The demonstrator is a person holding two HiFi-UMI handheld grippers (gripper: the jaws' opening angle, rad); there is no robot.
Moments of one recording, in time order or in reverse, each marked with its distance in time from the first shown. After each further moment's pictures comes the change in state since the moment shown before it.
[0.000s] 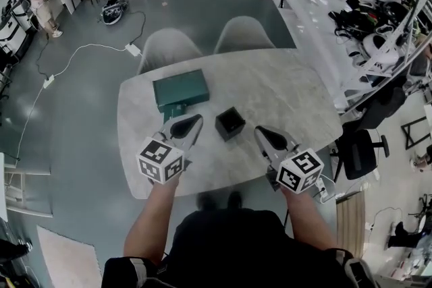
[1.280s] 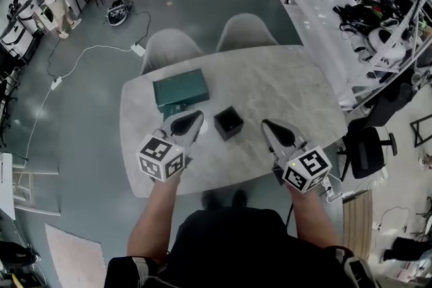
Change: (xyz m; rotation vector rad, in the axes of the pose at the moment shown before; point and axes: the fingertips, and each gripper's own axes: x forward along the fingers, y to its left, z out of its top) left arm 0.031 -0.016 0.007 0.024 0.025 0.032; right arm -0.026 -0.034 0.024 -0.085 -0.102 0.013
